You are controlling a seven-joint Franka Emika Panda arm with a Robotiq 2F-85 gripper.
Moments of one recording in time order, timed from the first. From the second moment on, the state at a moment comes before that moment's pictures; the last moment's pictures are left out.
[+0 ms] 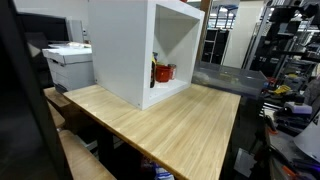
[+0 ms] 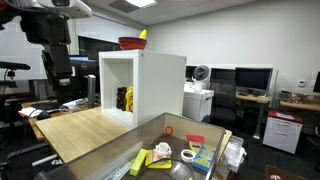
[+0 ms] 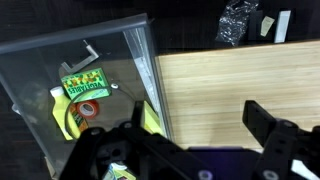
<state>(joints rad) -0.31 -0.86 -0.38 -2.70 -0.31 1.96 -0.32</state>
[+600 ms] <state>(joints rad) -0.30 -0.76 -0.46 -2.47 -0.30 1.92 -0.32</state>
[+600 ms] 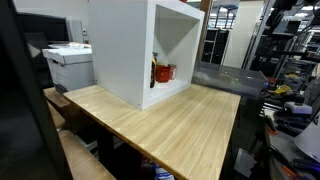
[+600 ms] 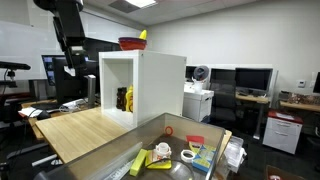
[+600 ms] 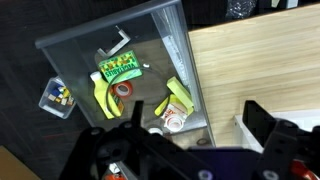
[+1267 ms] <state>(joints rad) -0.22 -0.47 -0.46 -2.18 -0.19 1.89 -0.32</state>
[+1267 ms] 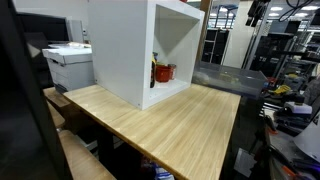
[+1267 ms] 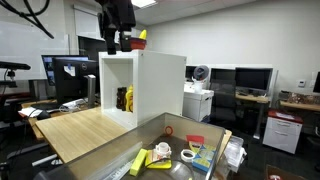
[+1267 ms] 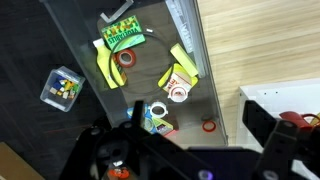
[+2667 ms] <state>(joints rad) -0.26 0.11 -0.43 -1.81 0.09 1.89 -0.45</state>
